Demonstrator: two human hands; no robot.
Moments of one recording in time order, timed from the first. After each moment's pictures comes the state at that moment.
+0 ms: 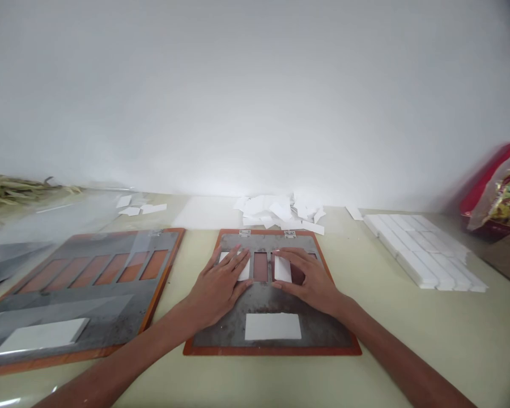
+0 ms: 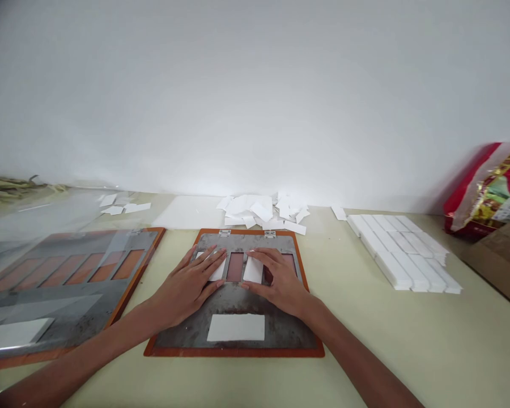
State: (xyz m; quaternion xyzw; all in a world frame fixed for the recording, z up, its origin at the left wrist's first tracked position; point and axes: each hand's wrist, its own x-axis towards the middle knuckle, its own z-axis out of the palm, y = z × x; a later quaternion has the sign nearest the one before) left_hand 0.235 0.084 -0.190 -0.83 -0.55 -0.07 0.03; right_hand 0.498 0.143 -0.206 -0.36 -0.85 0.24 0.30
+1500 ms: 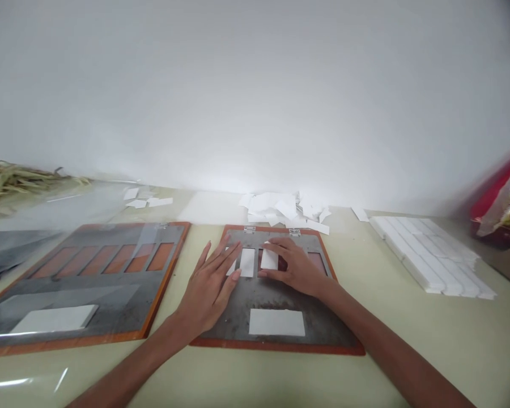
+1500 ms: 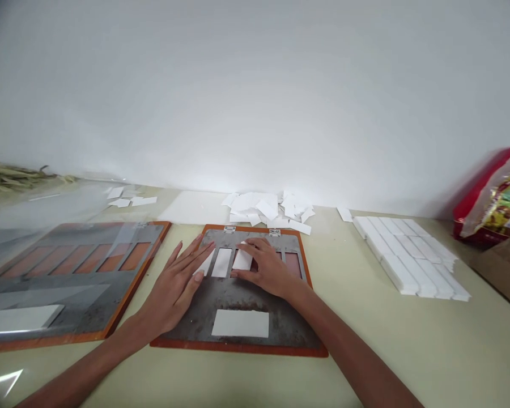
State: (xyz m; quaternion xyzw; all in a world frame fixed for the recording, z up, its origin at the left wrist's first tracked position) left_hand 0.228 0.053 -0.184 -0.78 -0.58 -0.21 0.03; right_hand 0.462 0.165 -0.204 -0.31 -0.89 0.22 0.25
